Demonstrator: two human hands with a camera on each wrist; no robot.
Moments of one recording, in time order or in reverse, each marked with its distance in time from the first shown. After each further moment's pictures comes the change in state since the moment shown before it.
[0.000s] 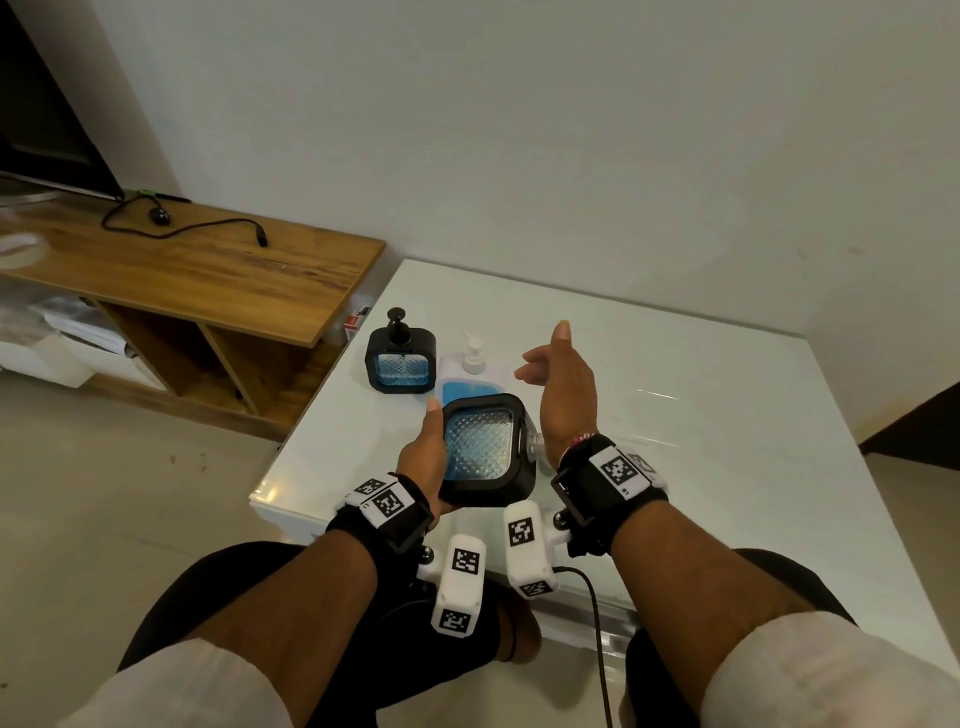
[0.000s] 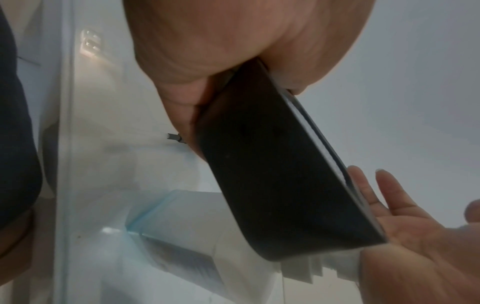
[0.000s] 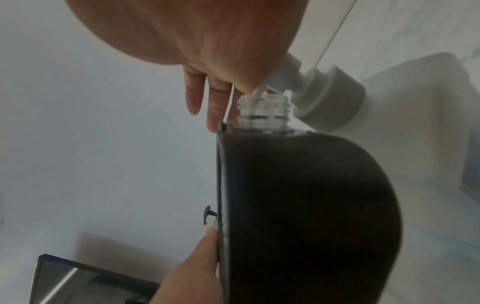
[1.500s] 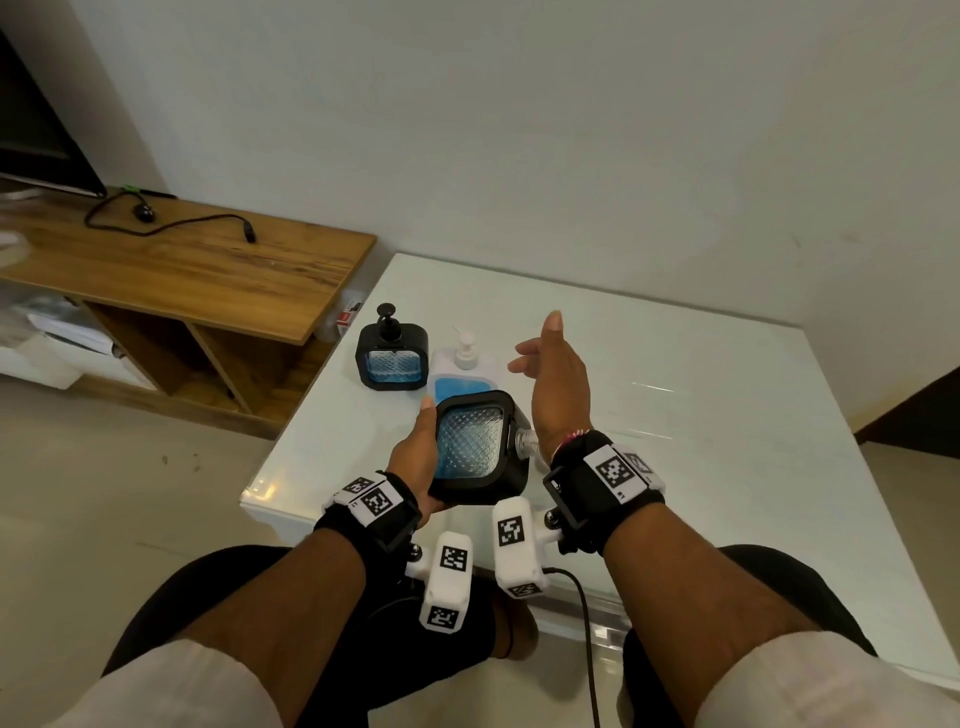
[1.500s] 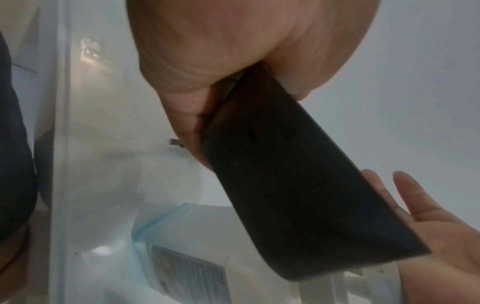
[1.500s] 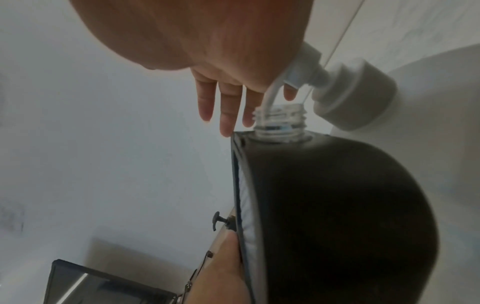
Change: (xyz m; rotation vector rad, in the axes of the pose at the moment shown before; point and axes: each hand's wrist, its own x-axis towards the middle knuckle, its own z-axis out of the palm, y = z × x) left_hand -0.001 0.000 0.000 0.022 -0.027 -0.044; right_hand -0.008 -0.011 0.000 -0.067 -0.005 0.079
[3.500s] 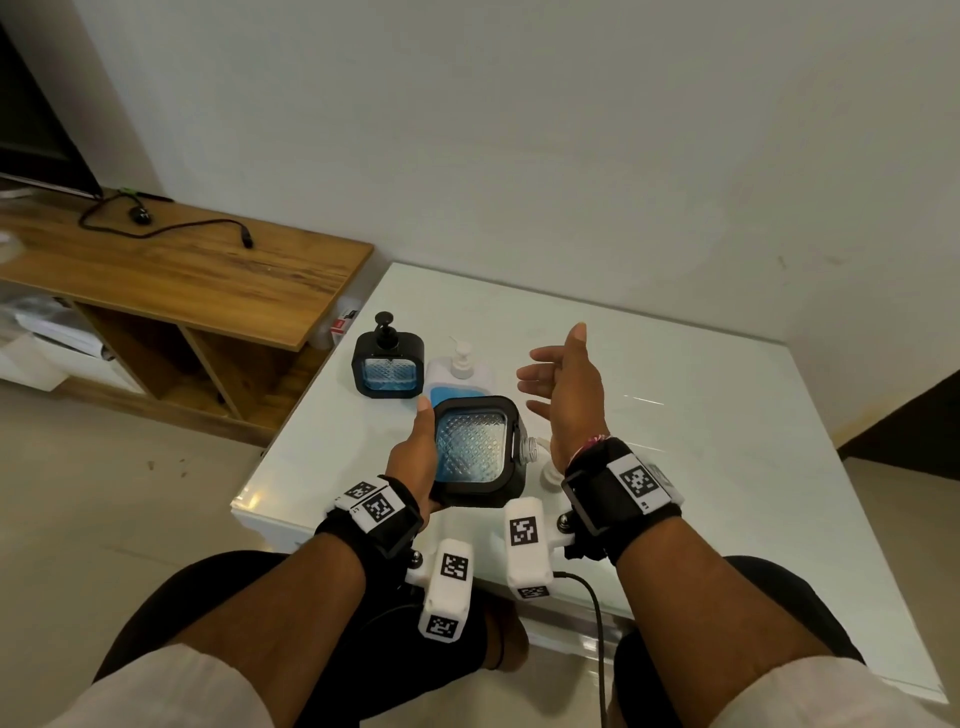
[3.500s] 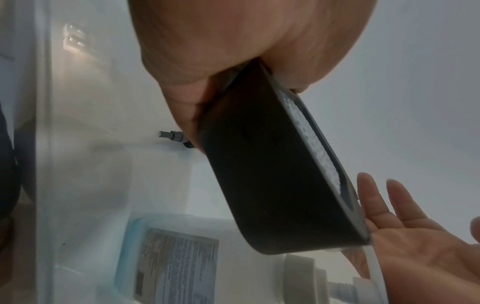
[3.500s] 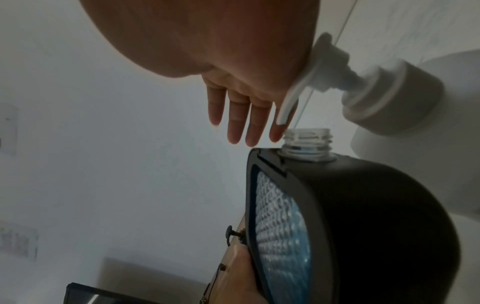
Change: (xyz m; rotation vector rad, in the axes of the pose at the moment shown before) left_hand -0.004 0.002 0.005 0.056 0.070 0.097; right_hand 0.012 -0.004 -0.017 0.198 -0.055 0.125
